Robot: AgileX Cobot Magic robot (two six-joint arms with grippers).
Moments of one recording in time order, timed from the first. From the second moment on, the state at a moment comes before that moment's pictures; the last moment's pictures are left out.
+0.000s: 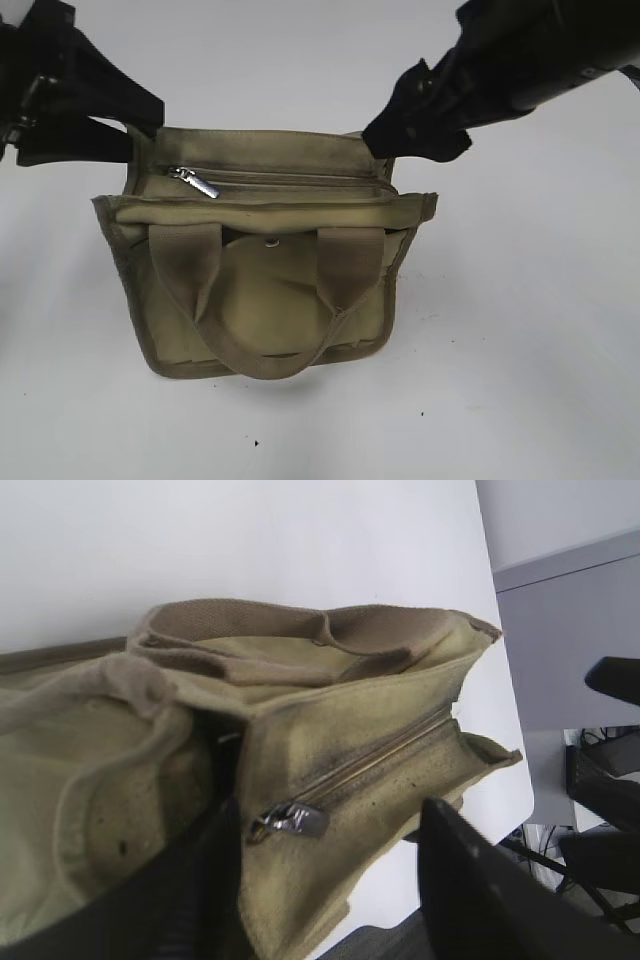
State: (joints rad) left arm -0.15 1.41 -1.01 -0.95 0.93 0.41; right arm 0.49 1.42 -1.12 0.35 0.62 -0.65
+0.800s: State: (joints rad) left arm -0.24 1.54 -1.05 -0.97 0.79 0.37; right arm 0.53 1.49 -1.20 0.35 0.62 -0.65
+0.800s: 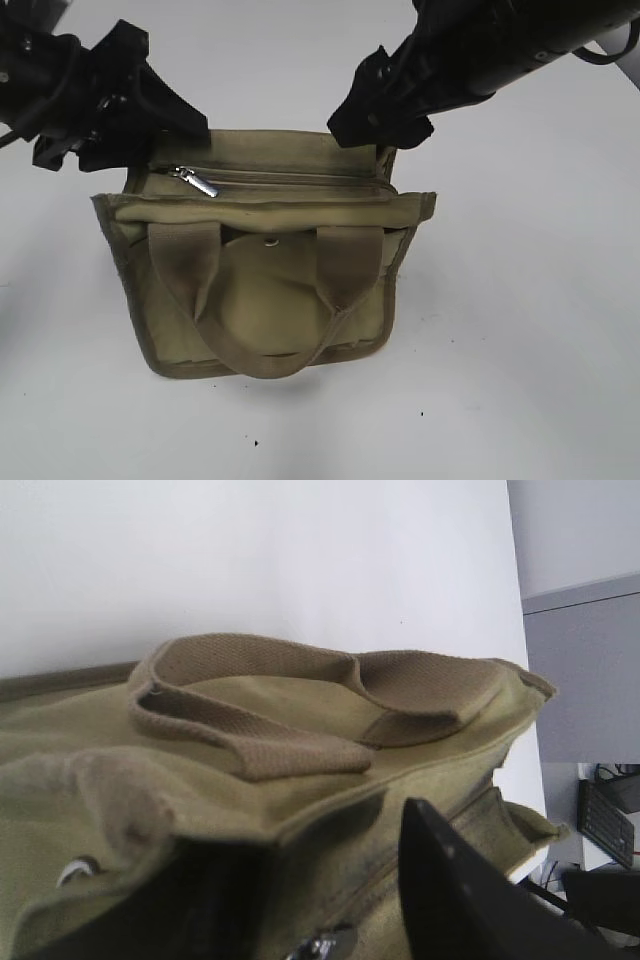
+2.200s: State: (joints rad) left arm -0.25 1.55 -1.05 -1.09 0.90 0.38; right arm 0.75 1.68 -1.20 0.42 0.37 -0.89
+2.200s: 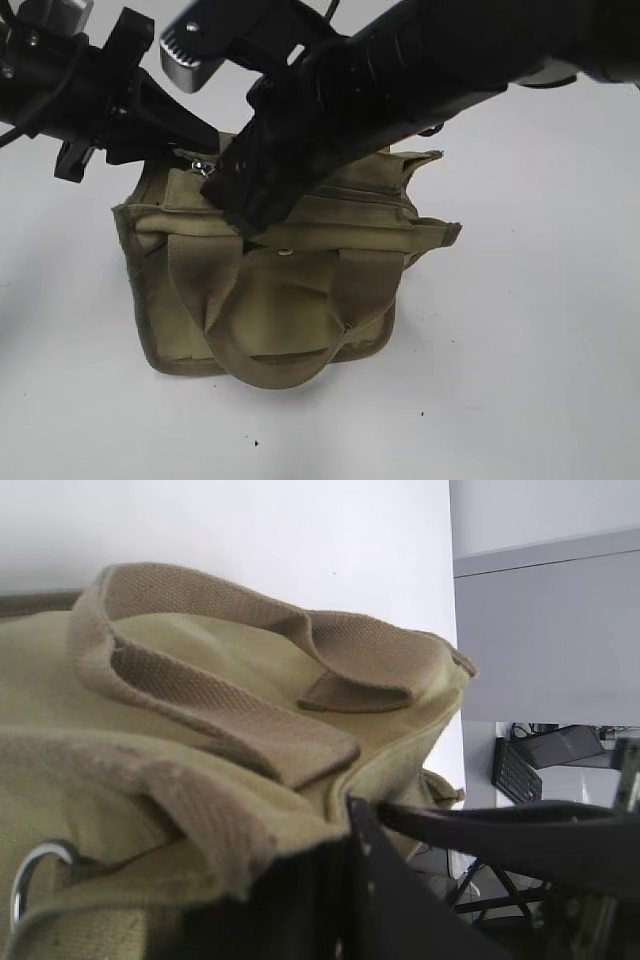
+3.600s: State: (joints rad) left arm -0.25 1.55 -1.04 -1.10 0.90 0.38; right arm 0.75 1.72 -1.22 0.36 0.38 -0.90
